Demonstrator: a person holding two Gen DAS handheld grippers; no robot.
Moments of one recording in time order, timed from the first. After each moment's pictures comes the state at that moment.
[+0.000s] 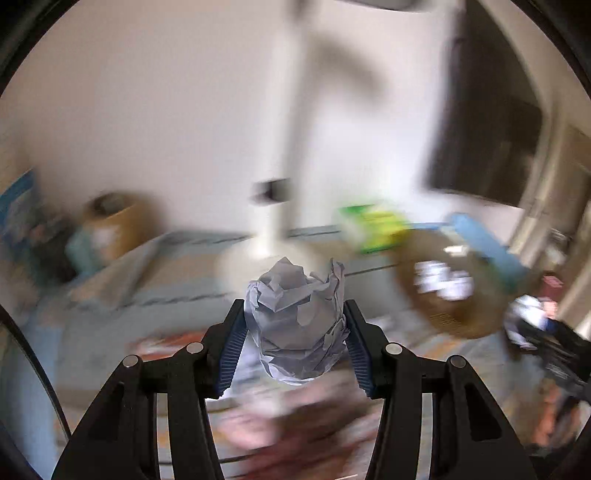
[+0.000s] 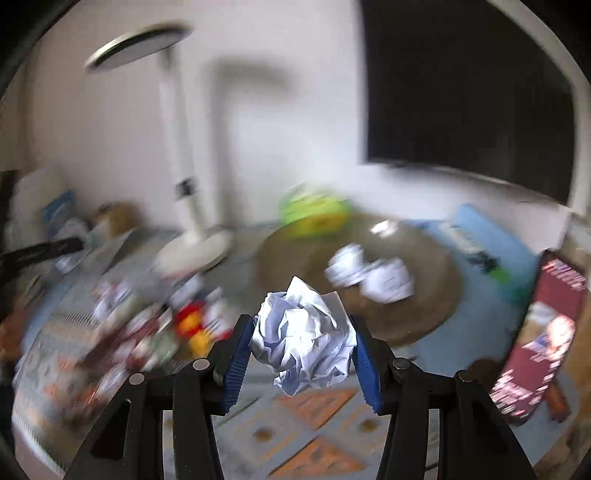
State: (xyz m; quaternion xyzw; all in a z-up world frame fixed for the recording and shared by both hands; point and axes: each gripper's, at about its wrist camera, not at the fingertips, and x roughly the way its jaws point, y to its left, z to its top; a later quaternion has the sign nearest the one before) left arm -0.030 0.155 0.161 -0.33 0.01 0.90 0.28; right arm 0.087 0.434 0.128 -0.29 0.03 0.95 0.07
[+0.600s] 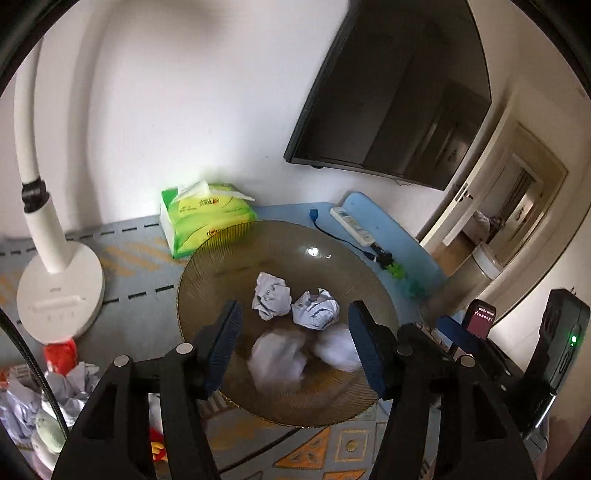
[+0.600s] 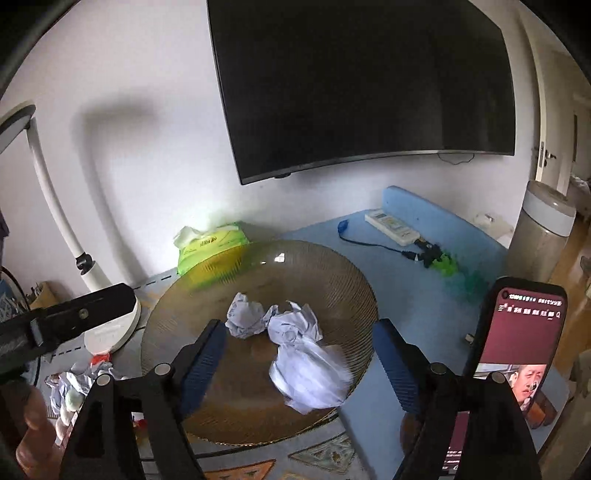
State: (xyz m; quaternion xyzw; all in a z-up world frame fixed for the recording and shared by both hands) left arm -0.049 0.348 0.145 -0.39 -0.03 0.82 0.41; right arm 0.042 0.534 0.138 -0.30 0.12 0.93 0.17
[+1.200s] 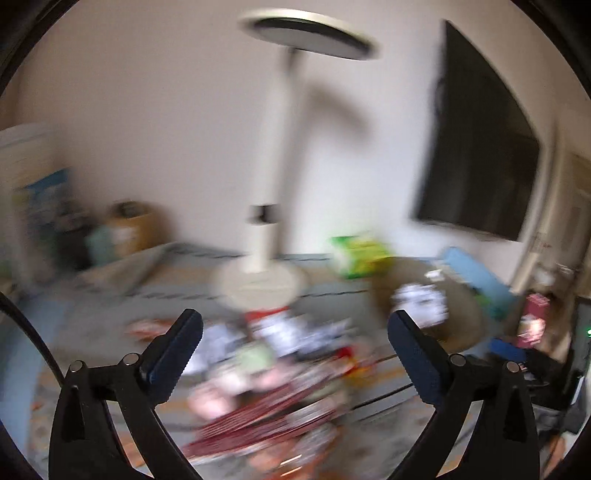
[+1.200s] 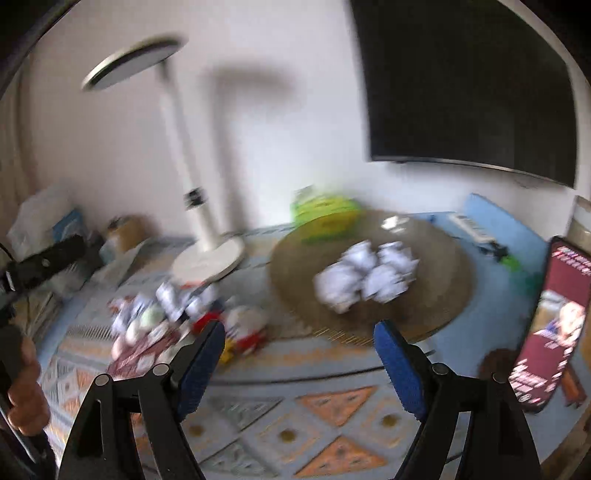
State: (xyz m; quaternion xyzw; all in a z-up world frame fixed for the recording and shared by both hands) left arm 0.051 0.118 0.144 -0.25 -0.03 0.95 0.20; right arm 0.097 0.412 0.126 -0.30 0.05 0.95 0.01
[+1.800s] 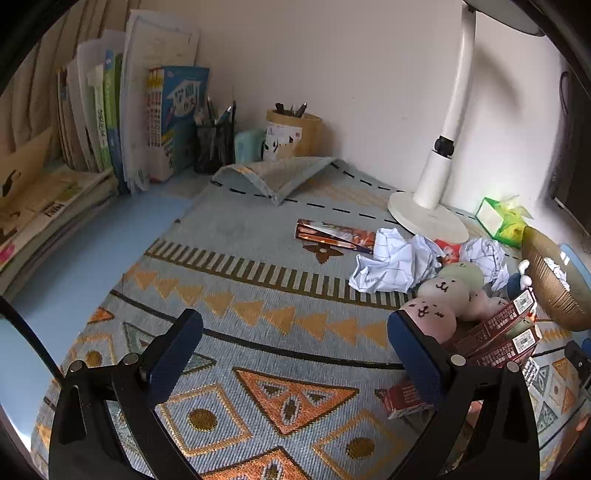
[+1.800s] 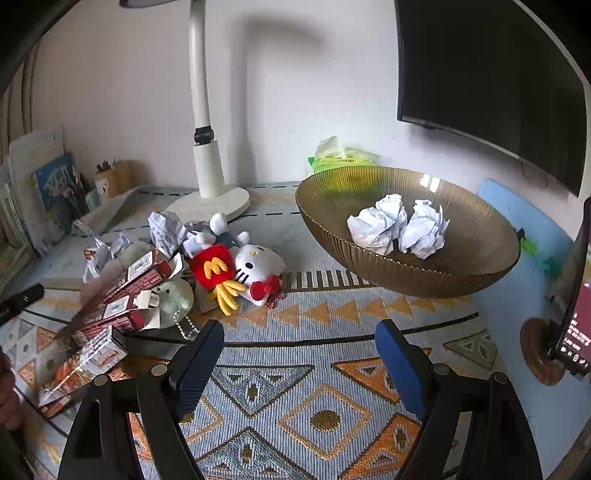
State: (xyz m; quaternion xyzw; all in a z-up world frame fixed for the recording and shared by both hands) left arm 0.022 0.011 0.039 -0.32 -0.06 0.94 0.01; right arm 0.077 0.368 0.051 -0.32 0.01 0.95 0.05
